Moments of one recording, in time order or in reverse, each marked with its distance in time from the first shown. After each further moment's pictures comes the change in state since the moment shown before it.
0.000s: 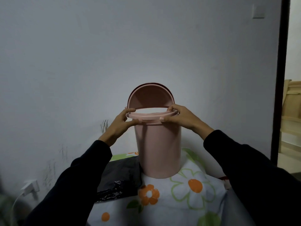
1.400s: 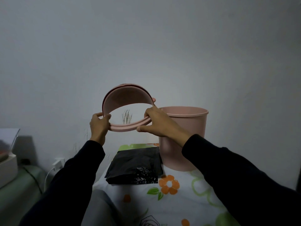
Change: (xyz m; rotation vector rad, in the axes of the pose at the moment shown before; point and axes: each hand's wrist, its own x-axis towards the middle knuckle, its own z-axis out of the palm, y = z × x) left_hand -0.041 -0.069 -0.106 -0.126 0.765 -0.327; right_hand -0.006 -0.084 0.145 -0.478 -0.156 -0.366
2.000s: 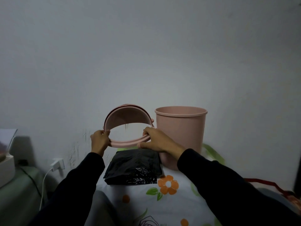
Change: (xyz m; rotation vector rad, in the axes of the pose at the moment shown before) left_hand 0.001 -0.065 -0.006 0.249 -0.067 0.041; right_hand -0.024 0.015 0.055 0.264 -0.166 0.065
